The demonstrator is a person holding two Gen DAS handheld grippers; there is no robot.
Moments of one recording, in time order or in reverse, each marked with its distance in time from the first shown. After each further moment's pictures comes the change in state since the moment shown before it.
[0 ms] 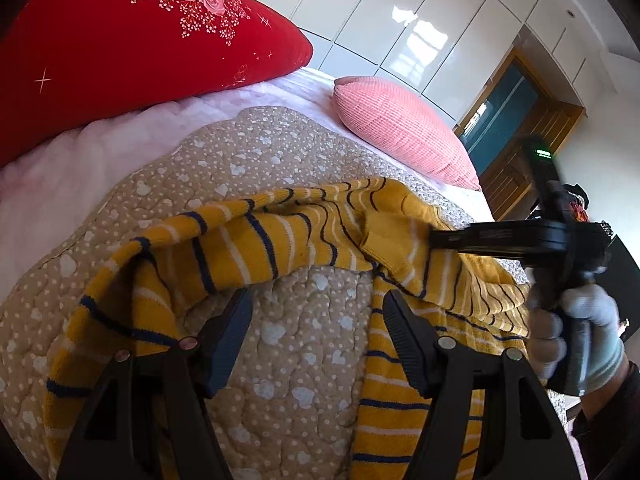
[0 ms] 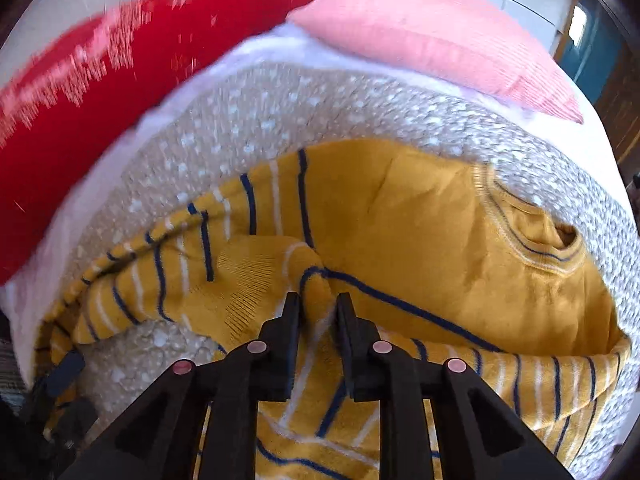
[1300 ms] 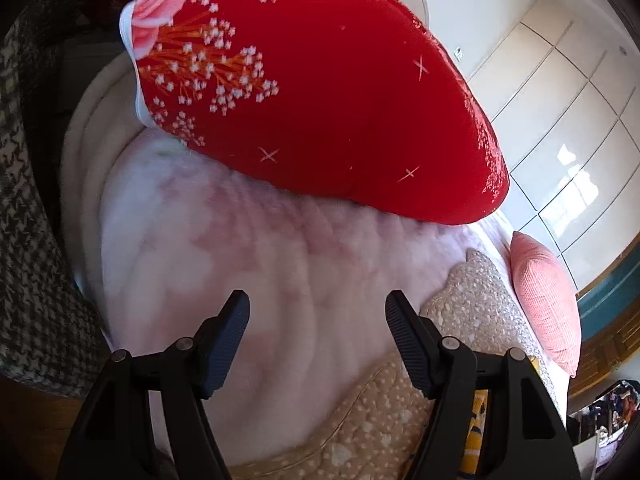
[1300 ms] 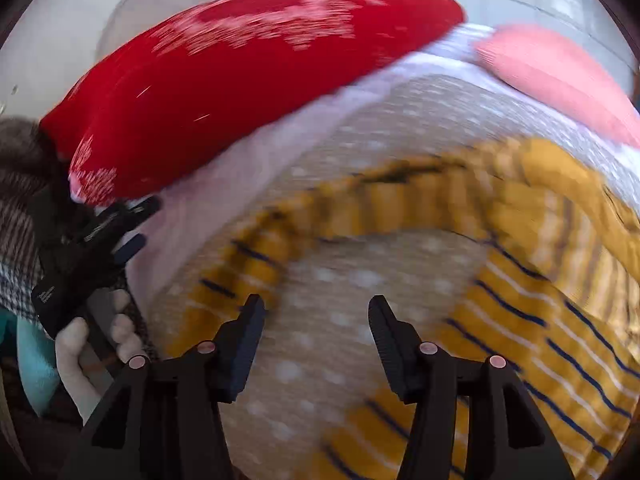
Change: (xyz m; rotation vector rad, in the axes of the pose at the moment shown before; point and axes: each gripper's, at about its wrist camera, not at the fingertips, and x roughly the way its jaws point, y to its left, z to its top) left arm -0.122 0.184 0.005 -0.531 -0.298 0.432; right arm -0.053 0.185 -0.108 -0.226 -0.068 0.285
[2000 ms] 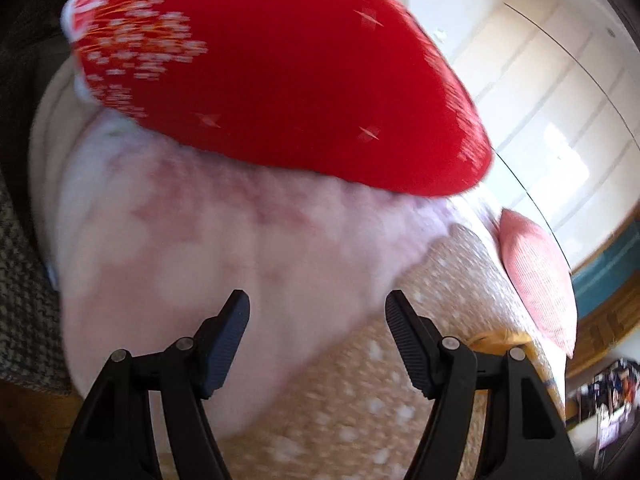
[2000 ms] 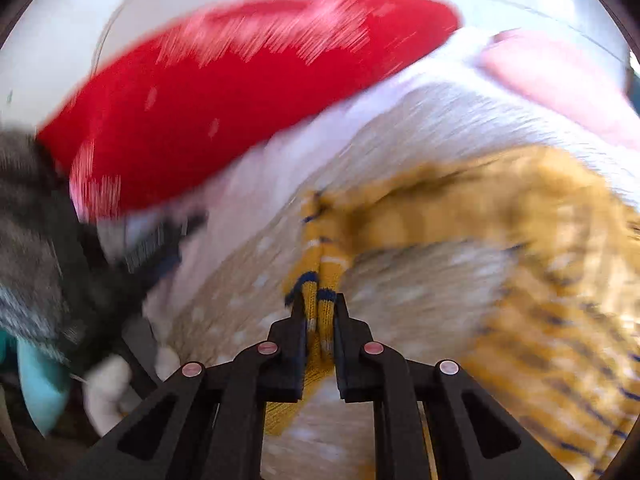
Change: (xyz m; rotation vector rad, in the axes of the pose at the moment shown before) left arm 0.019 -0.043 -0.025 0.076 0.048 -0.051; right arm -0.010 -0.006 0.010 0.088 -0.062 -0.028
